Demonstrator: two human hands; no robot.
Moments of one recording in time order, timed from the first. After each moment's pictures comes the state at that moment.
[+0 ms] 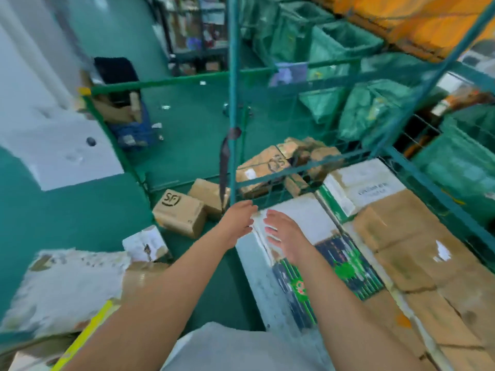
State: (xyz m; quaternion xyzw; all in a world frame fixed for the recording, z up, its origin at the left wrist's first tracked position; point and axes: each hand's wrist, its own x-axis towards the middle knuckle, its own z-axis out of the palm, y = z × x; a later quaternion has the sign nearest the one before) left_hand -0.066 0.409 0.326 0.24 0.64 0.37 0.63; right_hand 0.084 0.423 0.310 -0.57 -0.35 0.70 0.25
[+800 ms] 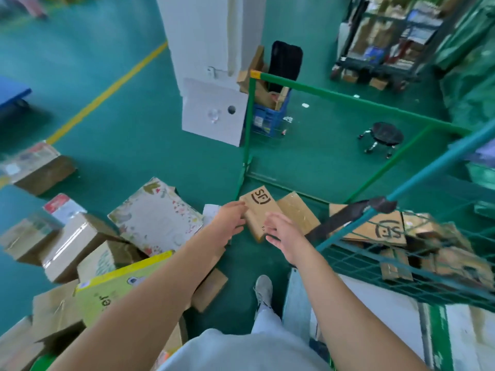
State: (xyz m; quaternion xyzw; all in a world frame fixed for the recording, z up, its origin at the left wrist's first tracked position) left_hand -0.319 0.401 0.291 -0.09 0.70 0.54 0.45; right_hand -0.201 0.510 0.280 -0.46 -0.53 0.71 -0.03
